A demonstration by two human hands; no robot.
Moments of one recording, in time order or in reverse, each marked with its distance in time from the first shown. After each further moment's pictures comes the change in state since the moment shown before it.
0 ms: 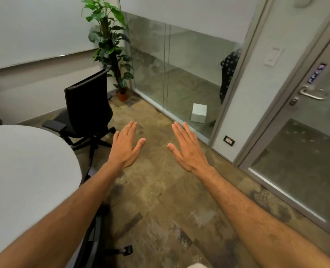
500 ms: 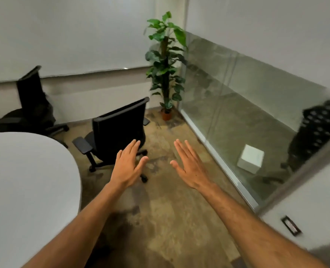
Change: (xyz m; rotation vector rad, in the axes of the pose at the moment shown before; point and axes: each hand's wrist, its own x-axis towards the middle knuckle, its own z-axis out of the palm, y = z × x) left_hand 0.303 -0.152 0.043 -0.007 0.178 -0.333; right_hand 0.422 0.139 0.120 0.116 -0.219 -0.286
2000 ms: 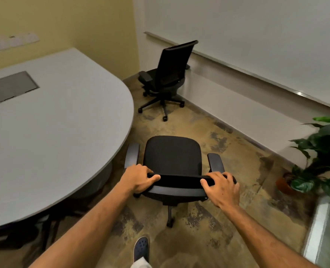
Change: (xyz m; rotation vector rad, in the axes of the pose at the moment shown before) left_hand 0.374 -0.224 0.083 0.385 -0.001 -1.029; right_hand 0.655 0.202 0.214 -0.176 -0.506 -0.431
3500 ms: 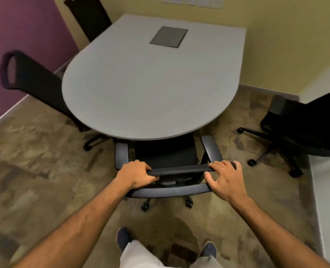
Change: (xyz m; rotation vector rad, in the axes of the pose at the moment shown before) left_hand 0.212 0.068 -0.019 -0.319 0.018 -1.200; right_hand 0.510 -0.123 0.010 0.100 -0.164 -1.380
